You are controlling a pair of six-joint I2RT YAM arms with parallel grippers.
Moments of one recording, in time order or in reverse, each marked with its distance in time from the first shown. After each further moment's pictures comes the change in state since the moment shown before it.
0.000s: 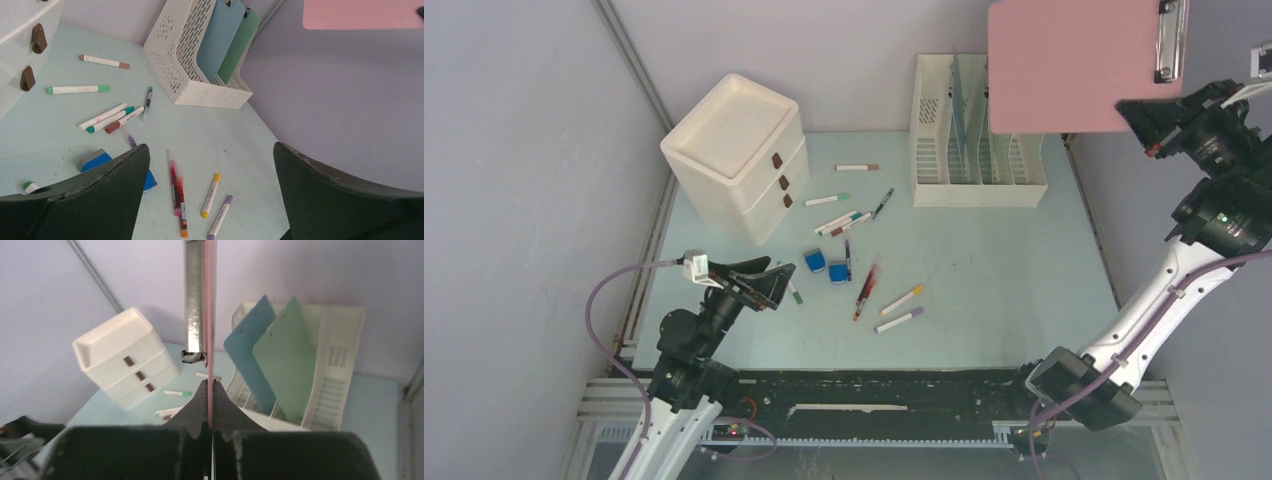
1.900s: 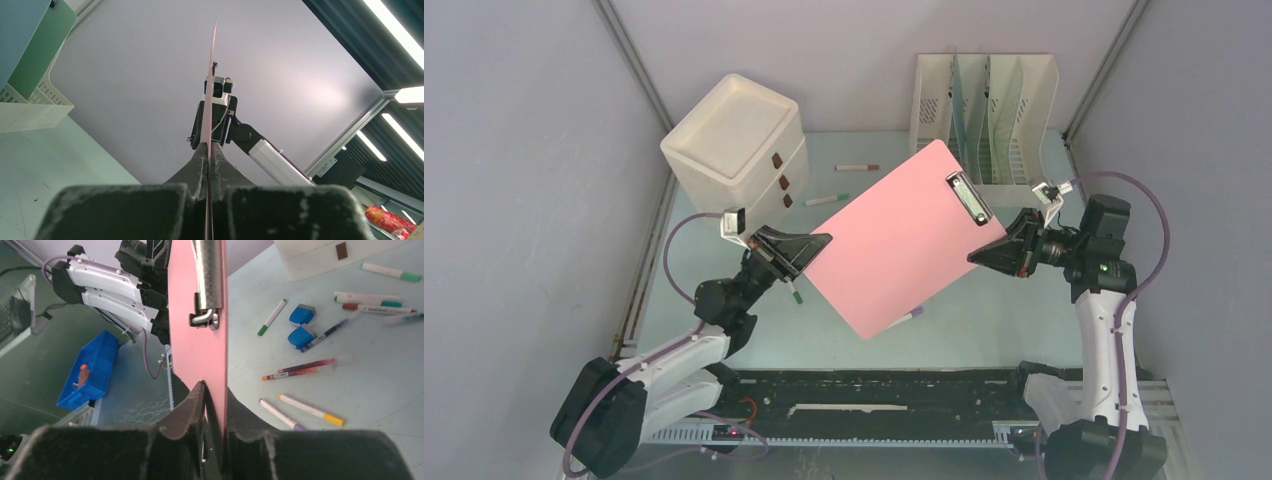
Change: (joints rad) left arm -0.145 0.869 -0.001 1.317 0.216 -0.588; right arm 0.579 -0.322 -0.715 -0.505 -0.276 -0.651
